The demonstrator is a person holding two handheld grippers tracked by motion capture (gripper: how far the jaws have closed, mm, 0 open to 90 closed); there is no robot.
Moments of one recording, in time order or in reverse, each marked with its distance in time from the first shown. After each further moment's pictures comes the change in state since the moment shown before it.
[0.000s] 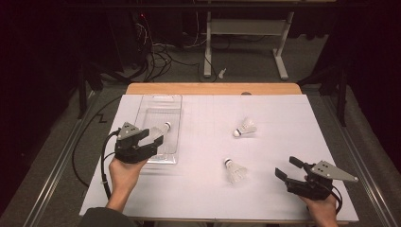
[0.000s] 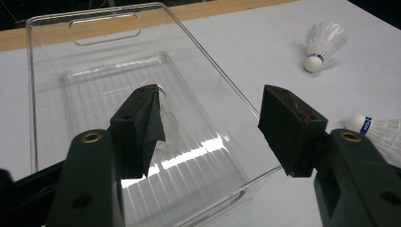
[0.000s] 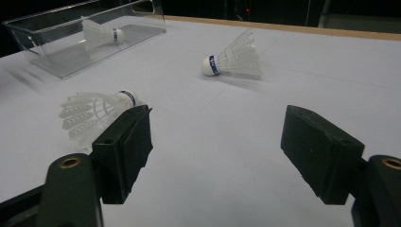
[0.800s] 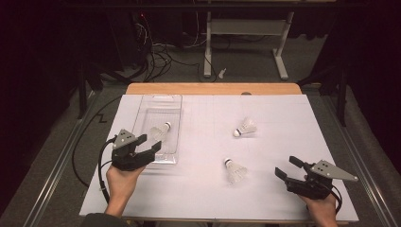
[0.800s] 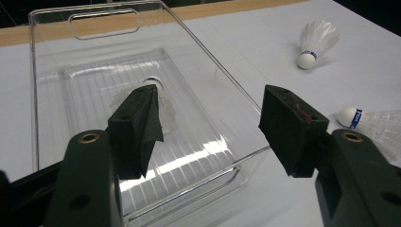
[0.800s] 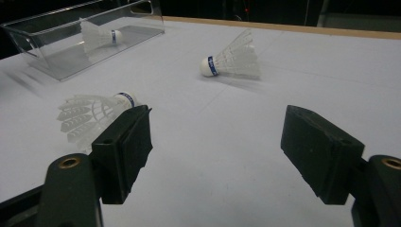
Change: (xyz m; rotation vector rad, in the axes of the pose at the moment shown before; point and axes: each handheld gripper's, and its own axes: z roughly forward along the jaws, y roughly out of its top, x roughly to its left) left arm -0.002 -0.017 -0.010 -0.031 -0.006 -0.009; right arm -0.001 0.001 0.001 0.000 -0.004 0.009
